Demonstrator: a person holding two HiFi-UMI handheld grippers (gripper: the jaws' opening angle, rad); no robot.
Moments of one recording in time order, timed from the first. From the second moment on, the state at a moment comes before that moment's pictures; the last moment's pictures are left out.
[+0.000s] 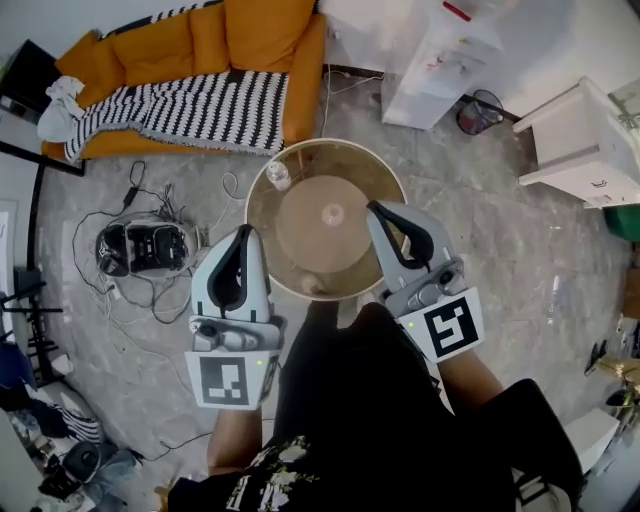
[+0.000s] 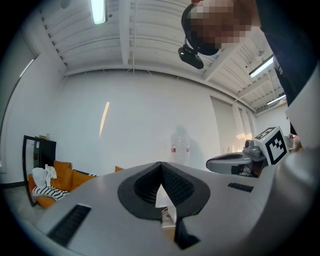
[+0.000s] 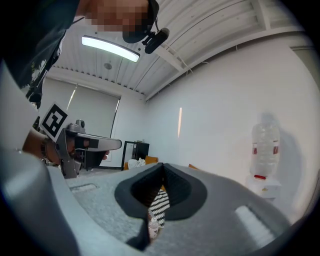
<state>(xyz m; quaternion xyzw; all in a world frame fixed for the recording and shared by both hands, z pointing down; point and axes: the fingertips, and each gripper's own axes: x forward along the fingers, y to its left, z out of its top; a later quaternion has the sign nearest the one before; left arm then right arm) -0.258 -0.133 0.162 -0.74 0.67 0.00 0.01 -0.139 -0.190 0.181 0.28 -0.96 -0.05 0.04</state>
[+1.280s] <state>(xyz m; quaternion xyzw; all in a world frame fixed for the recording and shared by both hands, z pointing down) -0.251 -0.223 0.350 -0.70 0.70 -0.07 -0.12 -0.149 -0.283 0.362 0.21 -0.97 0.00 0.11</state>
